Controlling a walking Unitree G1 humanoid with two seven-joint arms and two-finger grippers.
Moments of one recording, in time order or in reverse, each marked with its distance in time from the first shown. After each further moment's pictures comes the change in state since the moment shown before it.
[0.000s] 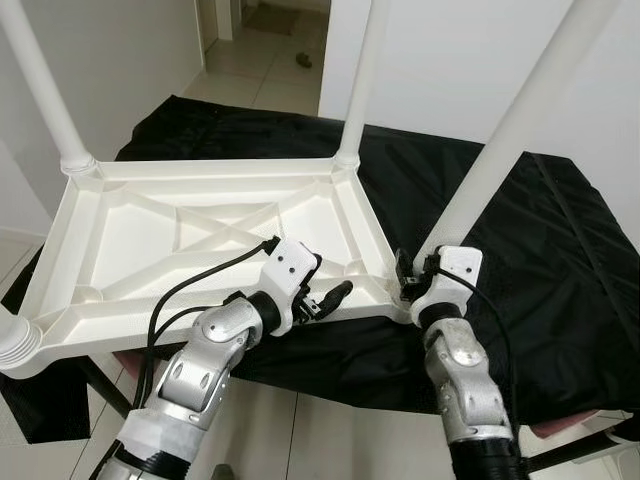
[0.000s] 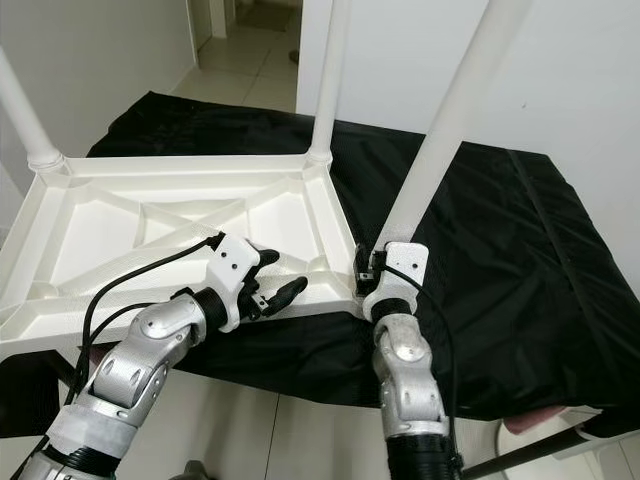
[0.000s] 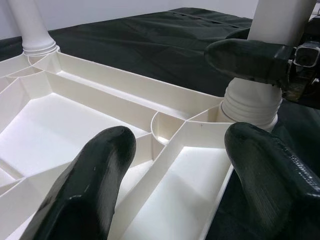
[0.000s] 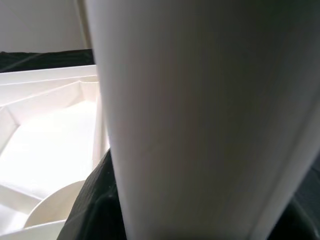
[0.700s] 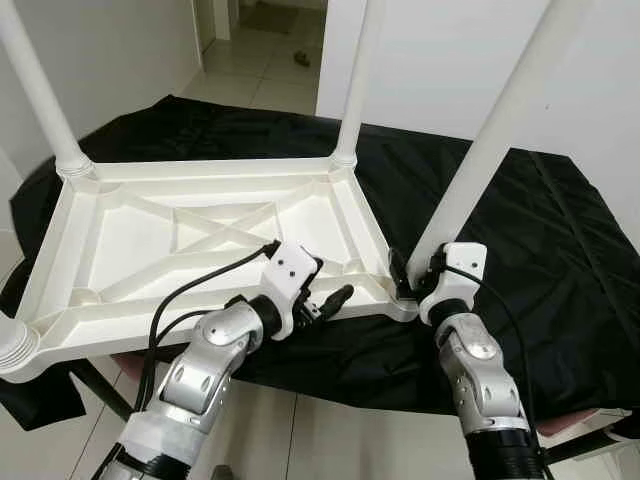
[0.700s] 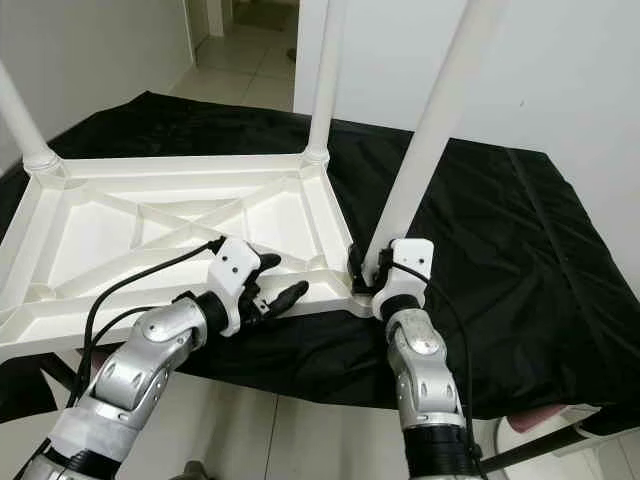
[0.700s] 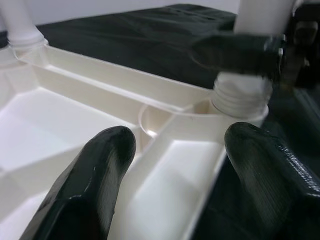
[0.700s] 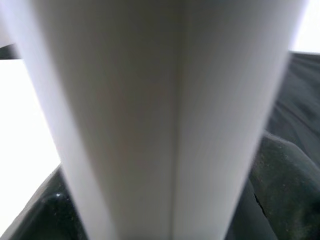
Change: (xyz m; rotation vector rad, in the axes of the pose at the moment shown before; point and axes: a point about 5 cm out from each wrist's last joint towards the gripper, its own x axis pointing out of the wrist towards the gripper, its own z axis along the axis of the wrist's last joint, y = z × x) left arm 0.001 -0.011 -0.008 -0.020 0.015 -0.034; right arm 0.014 -0.022 0.006 -0.067 0.008 0.211
